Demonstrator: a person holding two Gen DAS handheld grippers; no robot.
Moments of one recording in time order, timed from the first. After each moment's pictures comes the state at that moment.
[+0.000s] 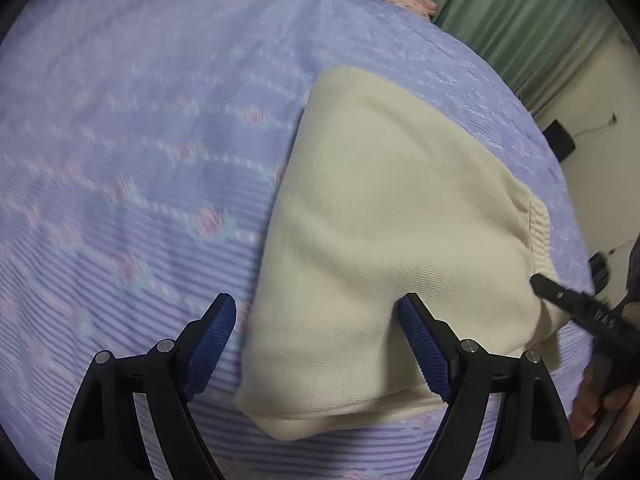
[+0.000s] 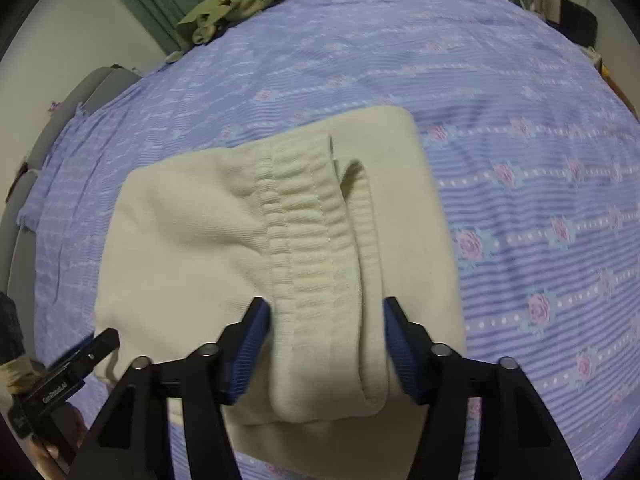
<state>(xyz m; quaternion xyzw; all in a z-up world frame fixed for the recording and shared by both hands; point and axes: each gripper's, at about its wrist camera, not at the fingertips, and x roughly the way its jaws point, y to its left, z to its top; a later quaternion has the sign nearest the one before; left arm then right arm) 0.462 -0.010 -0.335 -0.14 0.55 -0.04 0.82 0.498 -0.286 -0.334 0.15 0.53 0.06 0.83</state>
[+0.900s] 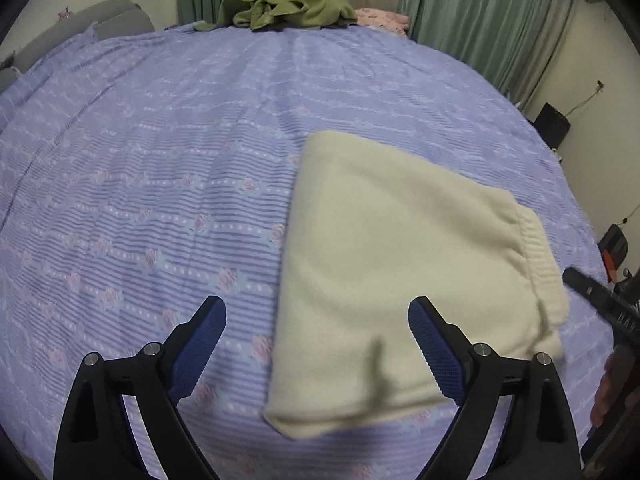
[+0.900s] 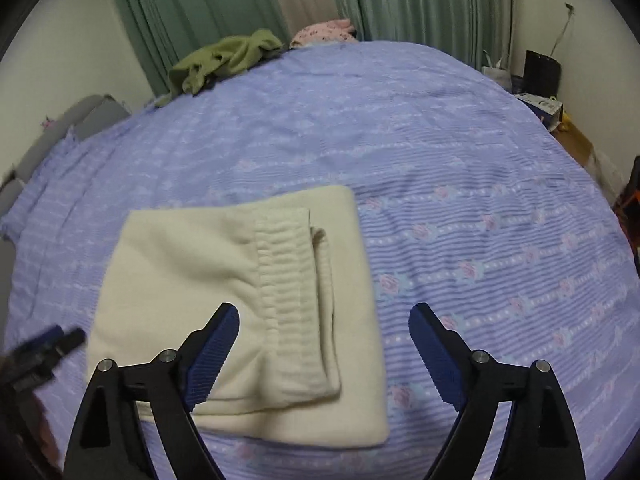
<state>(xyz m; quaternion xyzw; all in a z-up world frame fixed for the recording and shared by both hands) 0.459 -0.025 -0.284 -0.04 0.49 -0.03 0.87 0.454 -0.306 -0.284 0.10 0.45 -0.01 0.89</state>
